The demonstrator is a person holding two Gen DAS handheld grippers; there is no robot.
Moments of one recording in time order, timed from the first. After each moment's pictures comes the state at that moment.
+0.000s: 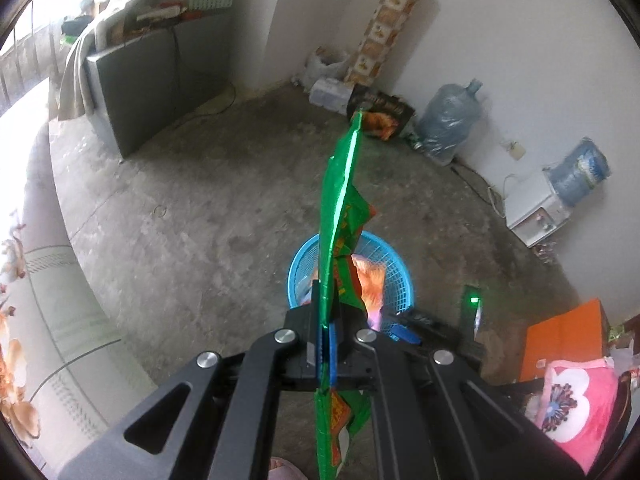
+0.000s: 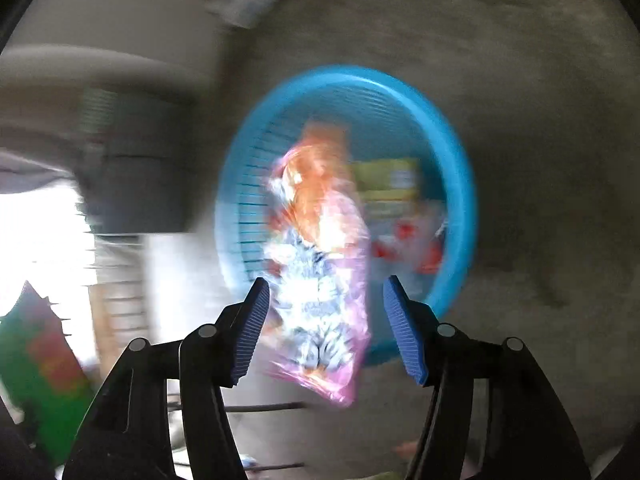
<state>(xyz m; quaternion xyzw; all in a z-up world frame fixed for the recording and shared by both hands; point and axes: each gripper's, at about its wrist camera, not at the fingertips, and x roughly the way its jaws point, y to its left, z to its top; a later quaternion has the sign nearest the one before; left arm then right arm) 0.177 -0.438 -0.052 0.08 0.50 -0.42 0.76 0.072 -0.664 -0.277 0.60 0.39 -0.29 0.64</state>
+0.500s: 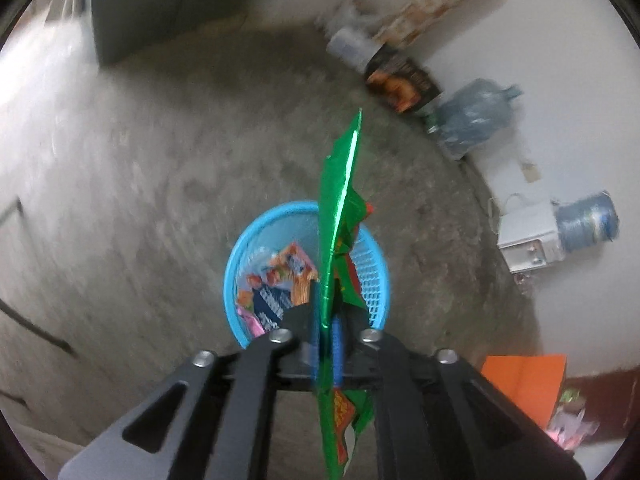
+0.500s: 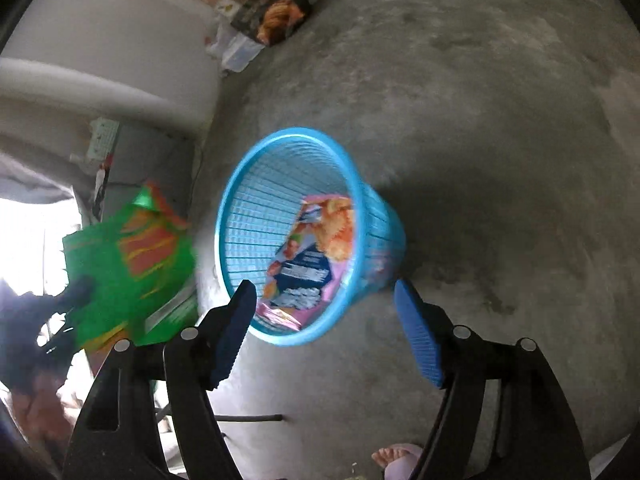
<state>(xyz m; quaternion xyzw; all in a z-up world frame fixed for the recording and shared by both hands) 0.211 -0.539 -0.155 0.00 0.63 -0.37 0.69 -0.028 -0.651 -0.222 0.59 0.32 -0.33 0.67</state>
